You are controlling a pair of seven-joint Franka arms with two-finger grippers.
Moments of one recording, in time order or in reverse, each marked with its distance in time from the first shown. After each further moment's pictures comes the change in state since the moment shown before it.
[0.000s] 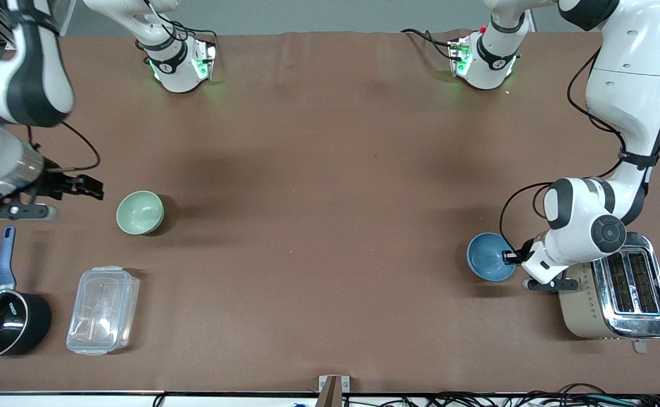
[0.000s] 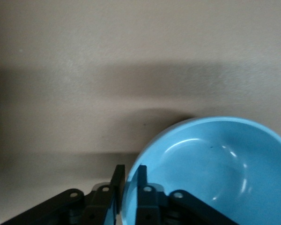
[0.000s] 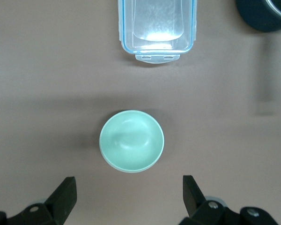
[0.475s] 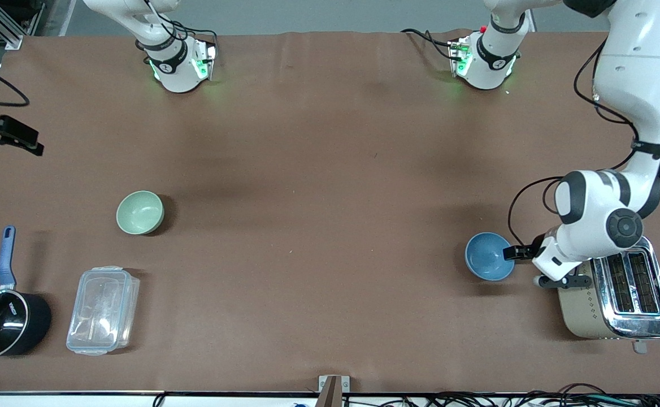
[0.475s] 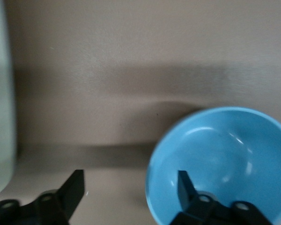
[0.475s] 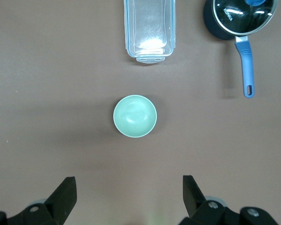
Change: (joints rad) left arm 0.010 -0.032 0.018 -0.021 0.000 -0.025 0.001; right arm 0.001 -0.032 0.003 0.465 0.028 -0.515 0.006
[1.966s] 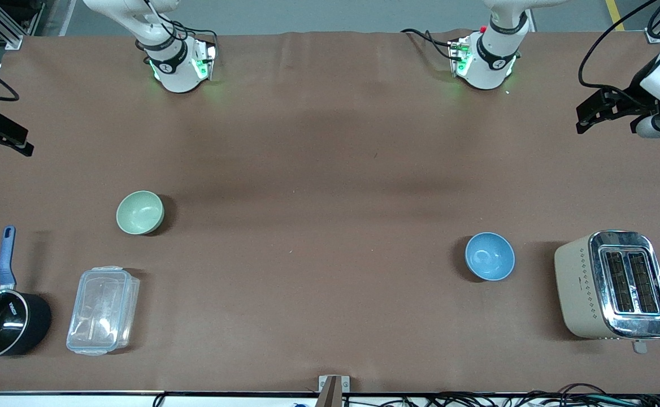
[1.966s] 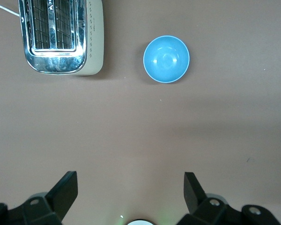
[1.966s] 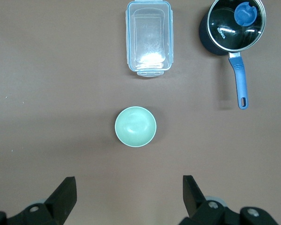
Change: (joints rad) left arm -0.047 -0.732 -0.004 0.099 -0.041 -0.806 0.000; right arm 0.002 -0.003 0.003 0.100 0.000 -0.036 0.000
